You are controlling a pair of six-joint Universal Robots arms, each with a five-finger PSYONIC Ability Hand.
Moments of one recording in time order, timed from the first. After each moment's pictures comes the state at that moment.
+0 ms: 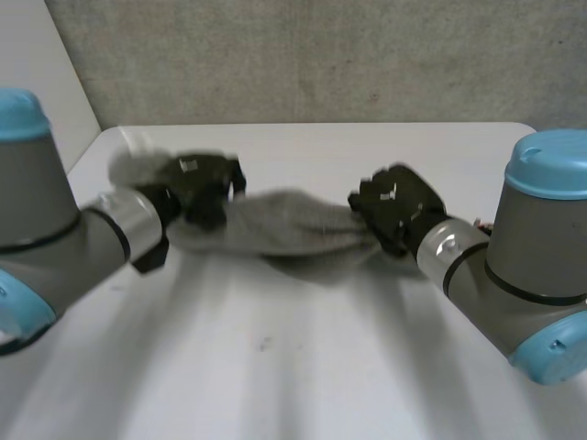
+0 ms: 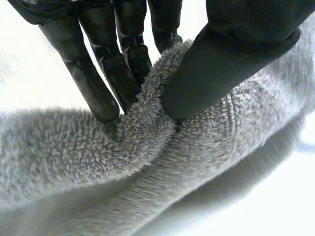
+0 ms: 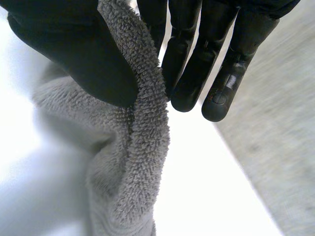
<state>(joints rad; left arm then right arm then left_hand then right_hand) 4.33 -1.92 -1.40 3.02 -1.24 3.25 2.08 -1.21 1.47 0.02 1.41 2.50 1.16 1.21 1.21 1.22 1.03 0.92 1.16 1.18 1.19 0.96</state>
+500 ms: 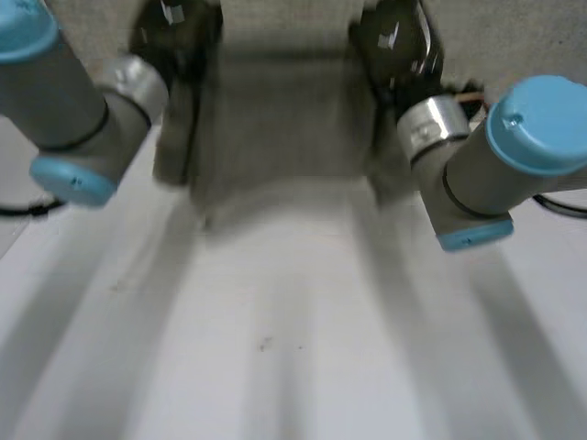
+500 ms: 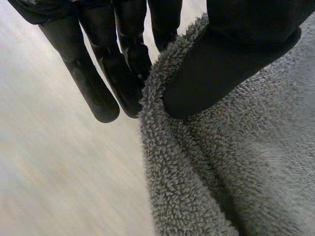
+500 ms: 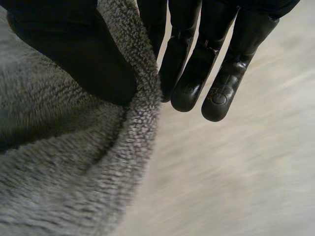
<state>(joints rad) 4.31 -2.18 -0.76 3.26 -1.40 3.45 2.09 -1.01 1.10 -0.60 1.47 2.36 1.16 1.21 1.21 1.22 1.03 0.92 1.16 1.18 1.19 0.97</state>
